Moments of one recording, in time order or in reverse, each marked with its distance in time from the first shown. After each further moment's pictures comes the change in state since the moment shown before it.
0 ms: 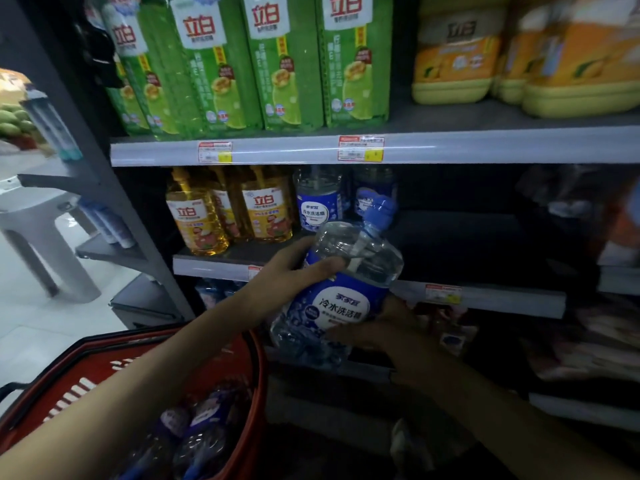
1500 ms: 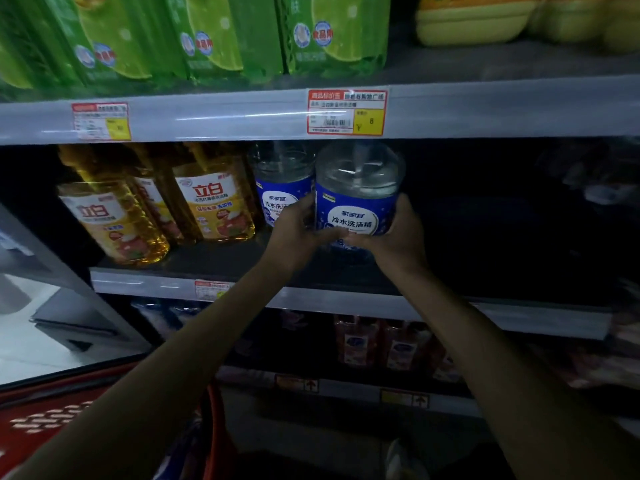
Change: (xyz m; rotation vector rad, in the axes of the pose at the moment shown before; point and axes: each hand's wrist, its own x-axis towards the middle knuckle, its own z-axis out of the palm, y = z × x) left_hand 0.210 -0.096 -0.010 0.251 0.192 0.240; right_hand 0.199 0.014 -0.094 -0.480 0.643 -0.204
